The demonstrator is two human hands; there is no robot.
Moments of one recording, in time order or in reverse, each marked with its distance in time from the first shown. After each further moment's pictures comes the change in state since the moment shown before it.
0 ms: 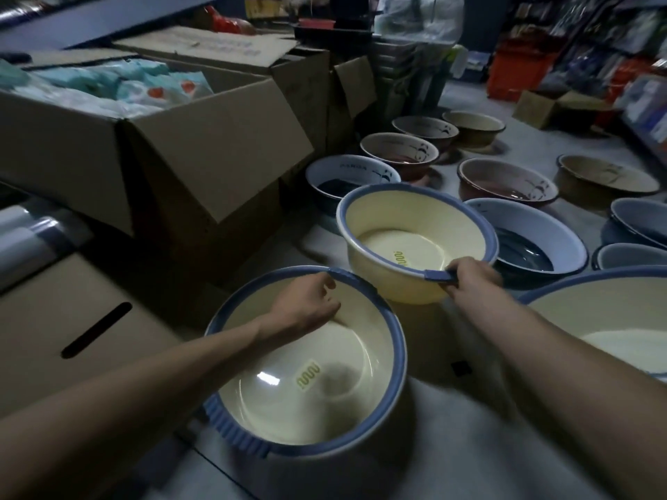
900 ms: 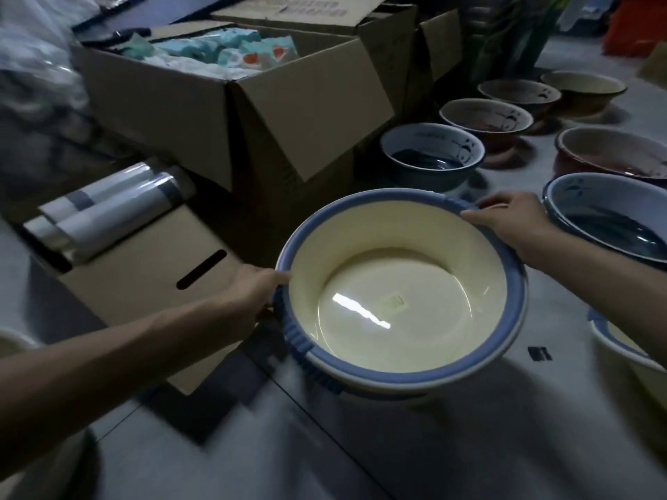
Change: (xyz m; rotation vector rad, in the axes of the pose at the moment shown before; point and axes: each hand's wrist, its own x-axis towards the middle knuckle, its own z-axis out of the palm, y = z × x) left_hand -0.127 -0.075 -0.094 -0.698 0.186 -0.768; right_hand -0.037 -0.007 0.047 -0.620 -0.487 -0.651
